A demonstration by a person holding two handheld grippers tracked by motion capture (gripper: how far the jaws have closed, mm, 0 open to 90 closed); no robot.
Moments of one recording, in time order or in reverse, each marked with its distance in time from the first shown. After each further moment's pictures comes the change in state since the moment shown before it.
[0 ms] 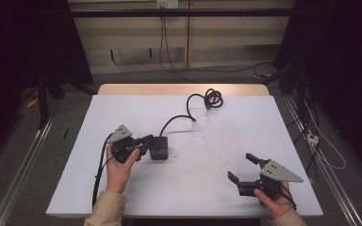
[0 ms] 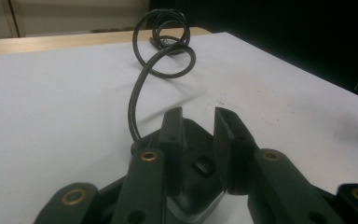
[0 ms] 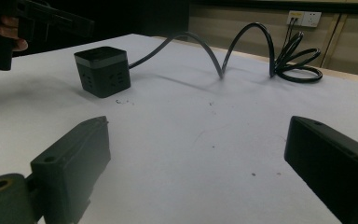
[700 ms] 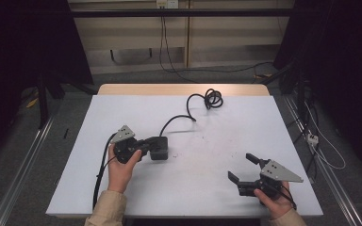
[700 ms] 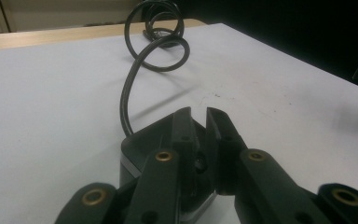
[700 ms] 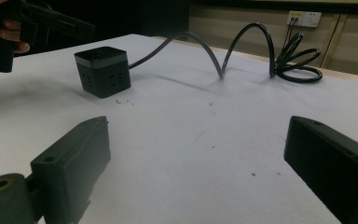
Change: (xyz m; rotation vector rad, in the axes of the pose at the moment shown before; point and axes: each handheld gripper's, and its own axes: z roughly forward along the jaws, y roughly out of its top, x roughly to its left) left arm -0.002 -0.001 0.004 0.030 -0.022 0.022; right arm 0.000 0.000 0.000 0.001 0.001 0.002
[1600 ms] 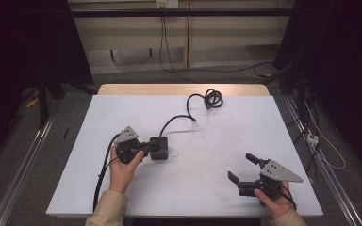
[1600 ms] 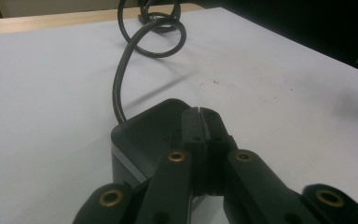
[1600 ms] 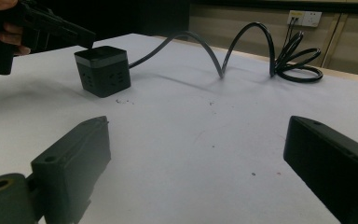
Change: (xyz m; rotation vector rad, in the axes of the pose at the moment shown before) left arm -0.003 -0.003 0.006 0.047 -0.006 0.009; right arm 0.000 0.000 0.000 0.000 0.000 -0.002
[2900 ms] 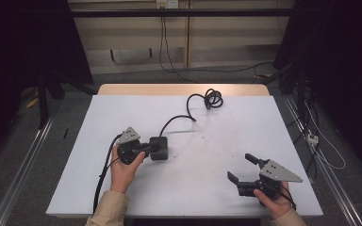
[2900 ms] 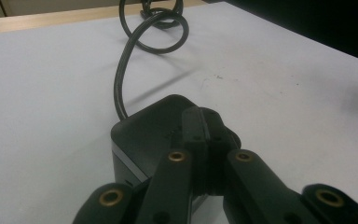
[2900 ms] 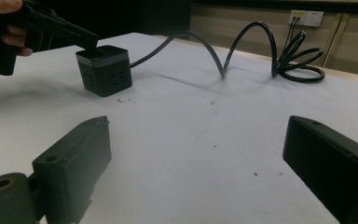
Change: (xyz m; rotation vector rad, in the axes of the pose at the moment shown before) left arm -0.002 -0.002 0.003 0.017 0.019 0.020; right arm 0.001 0.000 0.000 0.003 0.007 -0.003
